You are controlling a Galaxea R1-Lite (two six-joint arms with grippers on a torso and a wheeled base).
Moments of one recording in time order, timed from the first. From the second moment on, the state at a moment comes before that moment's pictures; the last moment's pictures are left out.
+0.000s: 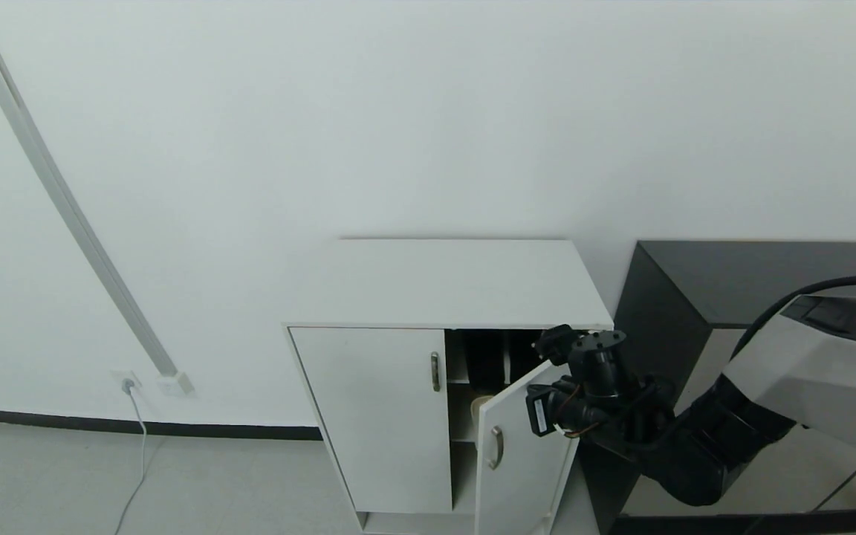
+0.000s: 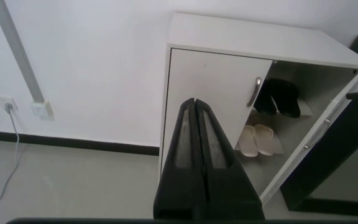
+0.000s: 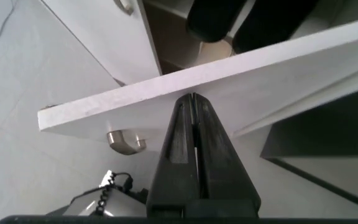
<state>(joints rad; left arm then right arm) 0.00 0.00 0.00 0.00 0.05 -0.09 0.61 2.18 -0.87 -0.83 -0.14 0.10</state>
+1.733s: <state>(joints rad) 0.00 0.00 0.00 0.00 0.05 -0.09 0.54 2.39 -1.22 -0.84 -0.14 0.10</state>
